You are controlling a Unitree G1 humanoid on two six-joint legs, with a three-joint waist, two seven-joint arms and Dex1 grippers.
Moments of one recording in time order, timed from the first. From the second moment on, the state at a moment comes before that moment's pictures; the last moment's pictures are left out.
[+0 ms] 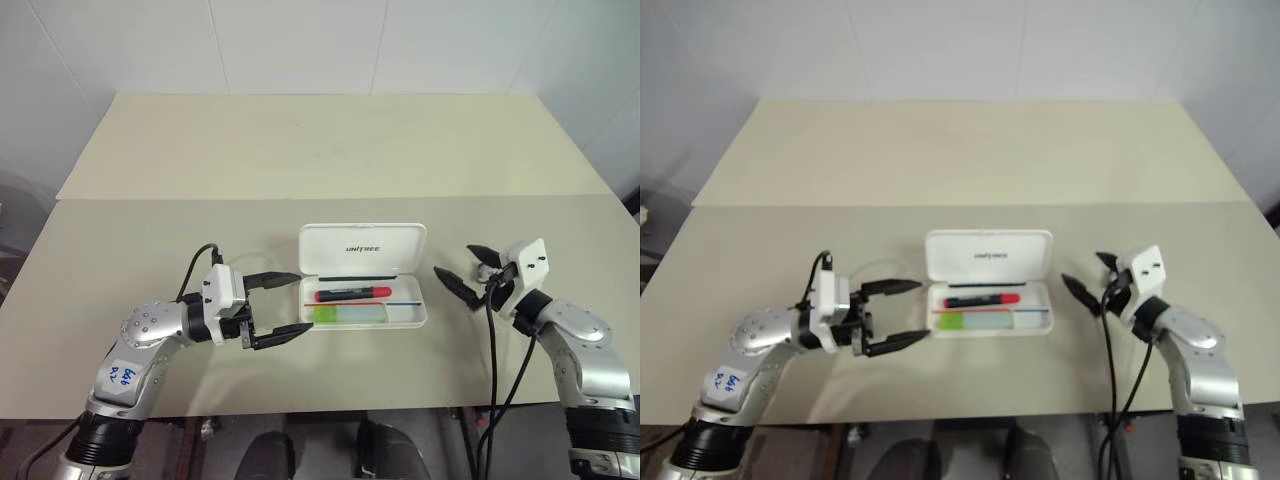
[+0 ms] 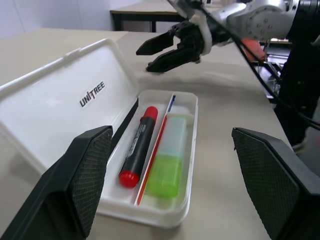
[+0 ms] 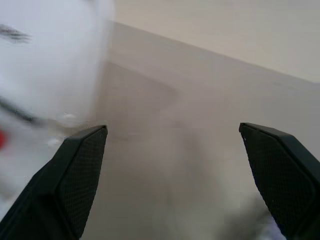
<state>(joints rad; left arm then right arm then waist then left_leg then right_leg) -0.17 0.54 -0.03 -0.26 -0.45 0.15 -0.99 -0.21 -0.52 -0.24 0.10 0.29 0.16 0.65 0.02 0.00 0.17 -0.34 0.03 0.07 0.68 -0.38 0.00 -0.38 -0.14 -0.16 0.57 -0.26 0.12</state>
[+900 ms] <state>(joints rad) -0.22 0.52 -0.04 -0.23 -0.43 0.13 -0.99 -0.21 -0.37 -0.32 0.11 0.31 0.30 0.25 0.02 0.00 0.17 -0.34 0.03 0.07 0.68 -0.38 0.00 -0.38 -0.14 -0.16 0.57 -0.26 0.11</state>
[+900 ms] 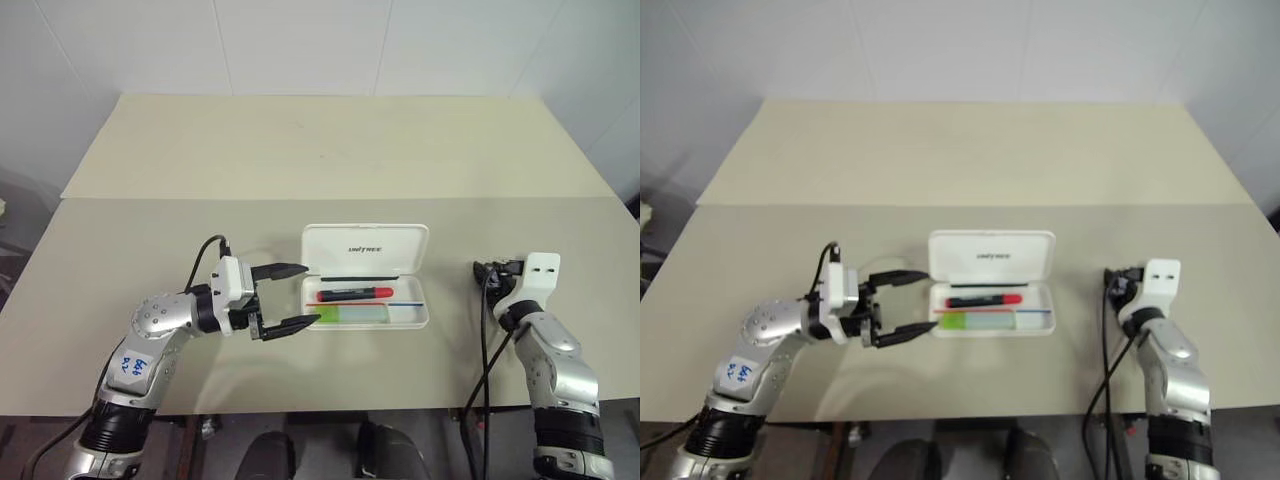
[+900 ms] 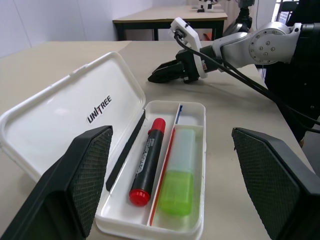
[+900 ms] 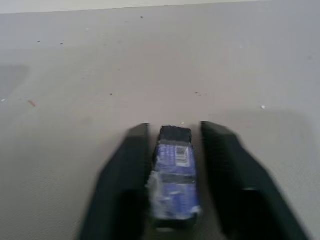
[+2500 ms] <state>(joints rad) -0.17 0.52 -0.01 -0.30 -0.47 0.17 -0.95 -0.44 -0.60 0.09 0.24 0.36 0.01 1.41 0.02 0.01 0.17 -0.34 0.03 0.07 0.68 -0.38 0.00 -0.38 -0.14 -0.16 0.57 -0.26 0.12</state>
